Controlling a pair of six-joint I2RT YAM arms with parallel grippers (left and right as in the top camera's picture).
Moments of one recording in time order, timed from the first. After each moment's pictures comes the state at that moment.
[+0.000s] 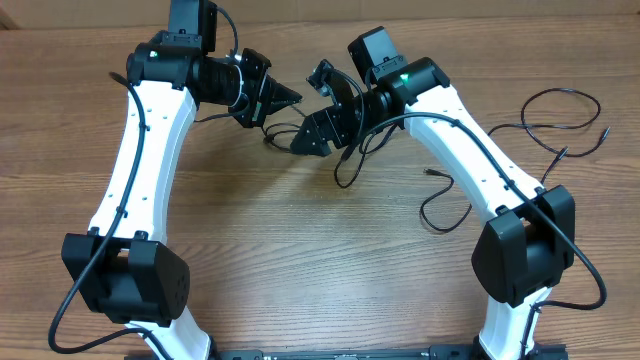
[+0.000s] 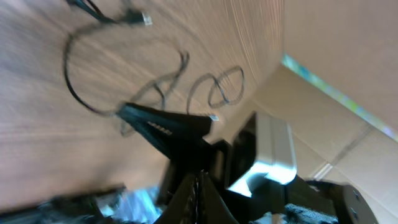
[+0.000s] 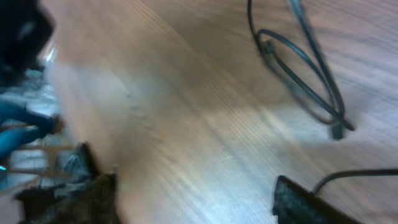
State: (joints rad) left arm -0.12 1.87 1.85 -1.07 0.79 -1.16; right arm 0.46 2.01 1.82 -0.98 -0.68 -0.02
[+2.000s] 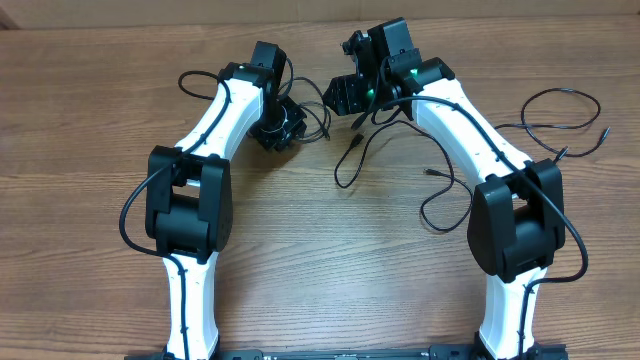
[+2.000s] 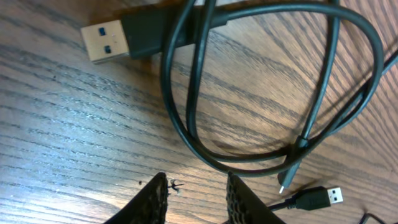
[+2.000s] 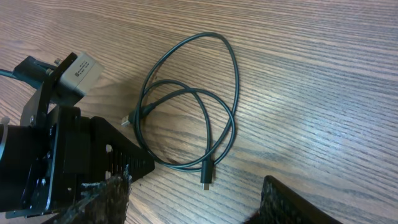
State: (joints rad) left arm -0.25 2.28 1.83 -0.96 0.27 -0.97; right arm 0.36 2.12 1.79 -0.63 -0.35 0.15
